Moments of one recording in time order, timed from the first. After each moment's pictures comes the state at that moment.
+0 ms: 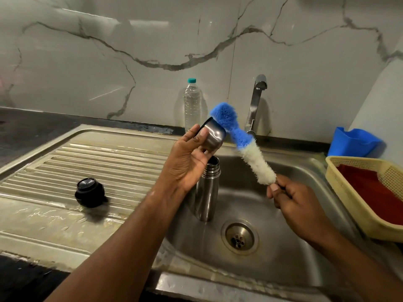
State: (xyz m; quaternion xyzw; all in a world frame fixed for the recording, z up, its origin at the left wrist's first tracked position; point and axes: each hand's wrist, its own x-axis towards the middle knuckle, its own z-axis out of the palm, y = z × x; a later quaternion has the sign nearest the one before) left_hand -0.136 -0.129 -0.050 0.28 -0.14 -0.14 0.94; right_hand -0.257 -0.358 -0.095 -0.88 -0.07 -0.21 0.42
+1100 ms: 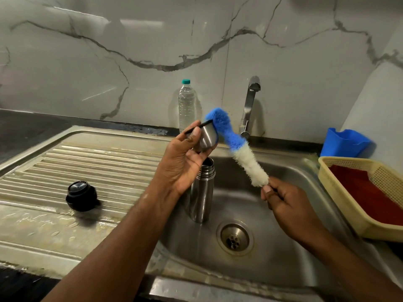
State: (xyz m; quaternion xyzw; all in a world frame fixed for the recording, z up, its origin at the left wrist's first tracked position) left_hand -0.134 -0.130 -0.047 0.30 -0.16 -0.15 0.93; right_hand -0.253 -0.358 -0.099 -0.88 -0.05 -0.22 0.42
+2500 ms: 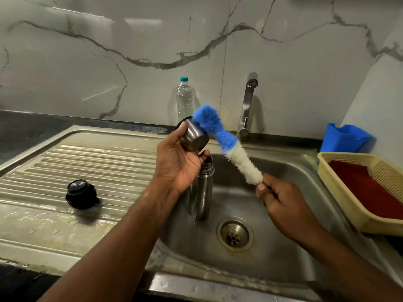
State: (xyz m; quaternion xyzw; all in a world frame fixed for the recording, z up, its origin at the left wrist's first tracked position) left_hand -0.137 -0.133 -0.052 0.31 -0.09 -0.13 0.94; right_hand -0.257 -0.350 -0.098 -0.90 -0.08 -0.21 0.38
